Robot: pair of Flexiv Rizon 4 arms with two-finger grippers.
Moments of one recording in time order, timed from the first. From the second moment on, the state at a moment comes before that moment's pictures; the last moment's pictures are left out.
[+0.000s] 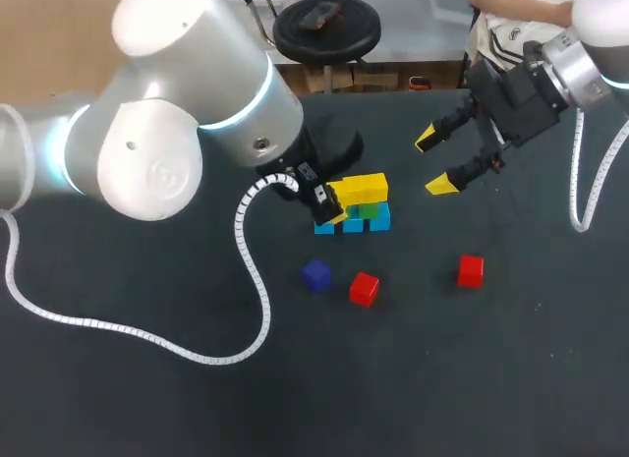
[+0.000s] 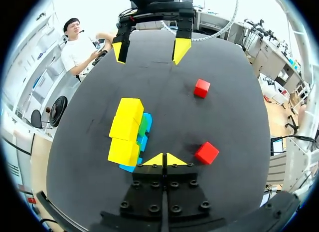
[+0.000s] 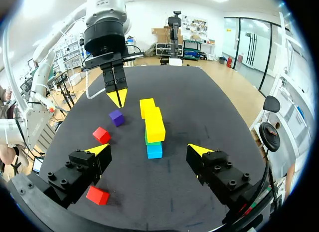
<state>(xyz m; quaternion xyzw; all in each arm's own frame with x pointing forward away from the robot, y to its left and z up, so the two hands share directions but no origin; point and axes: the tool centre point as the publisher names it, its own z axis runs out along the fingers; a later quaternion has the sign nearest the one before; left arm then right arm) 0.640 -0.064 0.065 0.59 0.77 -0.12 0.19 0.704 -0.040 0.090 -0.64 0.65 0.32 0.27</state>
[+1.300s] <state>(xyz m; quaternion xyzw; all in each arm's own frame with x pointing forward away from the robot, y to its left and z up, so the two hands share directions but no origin) 0.662 -0.062 0.055 0.59 0.78 -0.11 0.19 0.704 -0.040 0.090 -0.64 0.65 0.32 0.27</state>
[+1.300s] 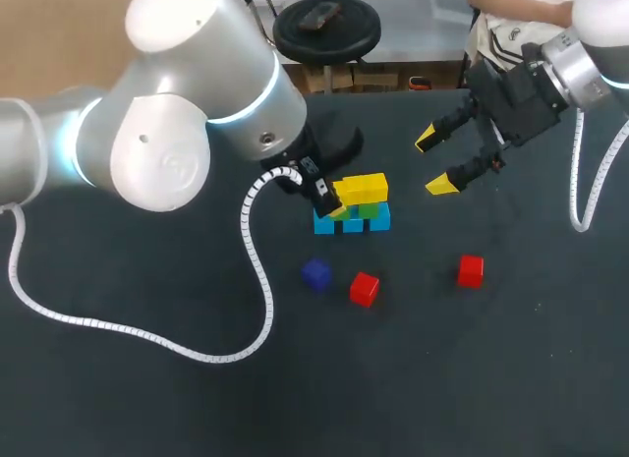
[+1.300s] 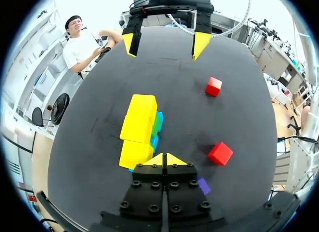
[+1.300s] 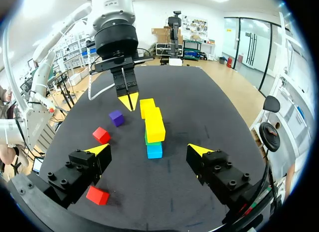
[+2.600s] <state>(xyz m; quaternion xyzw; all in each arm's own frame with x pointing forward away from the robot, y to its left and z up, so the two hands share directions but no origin) 0.674 -0.063 0.052 0.59 0.78 -0.11 0.19 0.704 -0.040 0.090 -0.64 0.65 0.32 0.27</state>
